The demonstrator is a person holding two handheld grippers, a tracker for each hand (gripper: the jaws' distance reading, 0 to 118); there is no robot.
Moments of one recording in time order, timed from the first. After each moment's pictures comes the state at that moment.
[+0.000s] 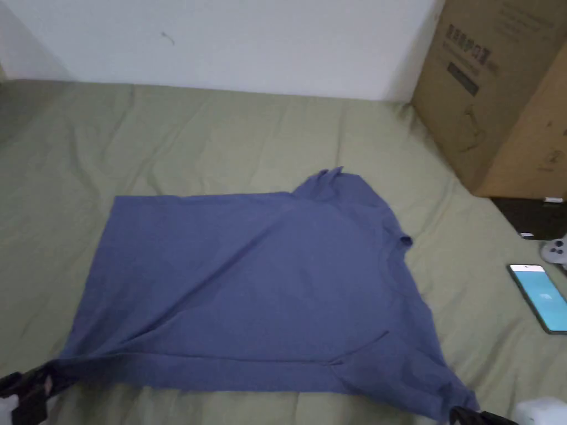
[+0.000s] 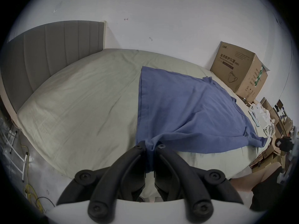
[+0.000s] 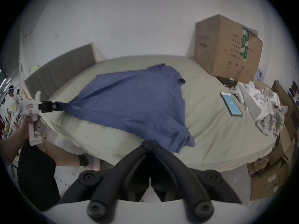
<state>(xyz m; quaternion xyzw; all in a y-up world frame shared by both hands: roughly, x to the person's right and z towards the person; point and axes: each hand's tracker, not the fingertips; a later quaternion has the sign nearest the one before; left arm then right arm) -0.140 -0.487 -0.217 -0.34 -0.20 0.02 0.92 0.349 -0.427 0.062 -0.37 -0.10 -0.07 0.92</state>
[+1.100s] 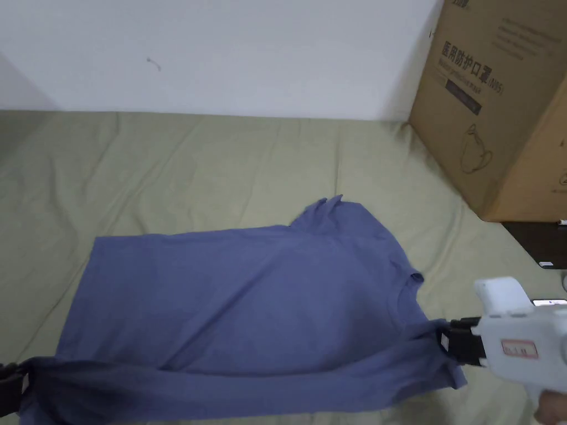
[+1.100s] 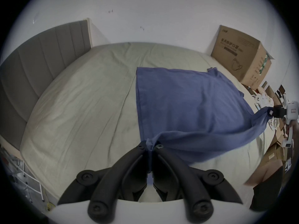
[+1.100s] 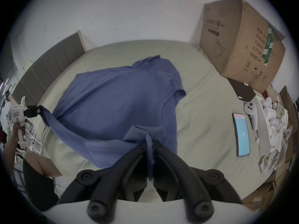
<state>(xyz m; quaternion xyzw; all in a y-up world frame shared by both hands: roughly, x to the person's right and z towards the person) -0.105 -0.460 -0.368 -0.42 -0.21 -0.06 0.88 0.474 -0.406 -0.152 -0.46 -0.08 -0.08 0.88</state>
